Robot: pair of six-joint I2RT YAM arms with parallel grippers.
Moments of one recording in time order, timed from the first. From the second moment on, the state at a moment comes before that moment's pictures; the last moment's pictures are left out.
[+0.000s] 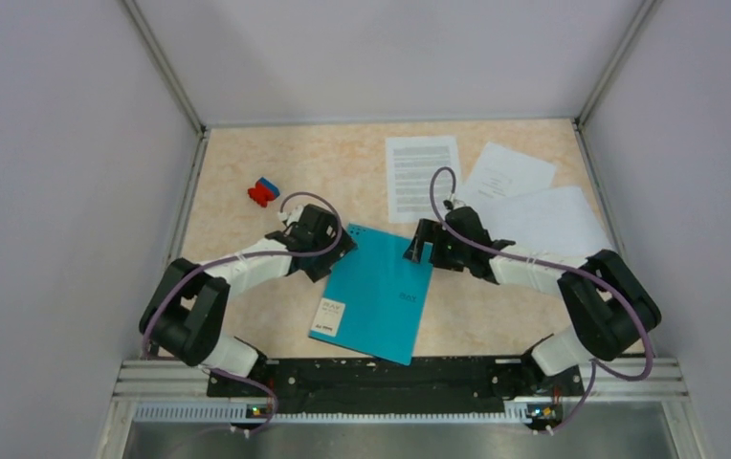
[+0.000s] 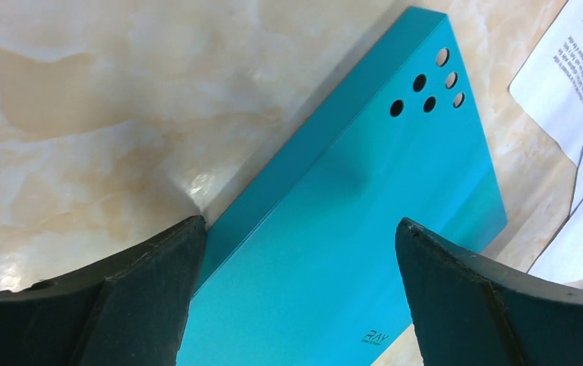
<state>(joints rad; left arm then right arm) -0.51 1.45 0.72 -0.24 -0.08 -1.16 0.57 1.46 0.64 0.06 -0.10 0.69</state>
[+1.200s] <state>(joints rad) -0.93 1.37 0.94 -0.62 -0.30 -0.67 0.47 1.46 0.83 -0.14 -0.05 0.69</state>
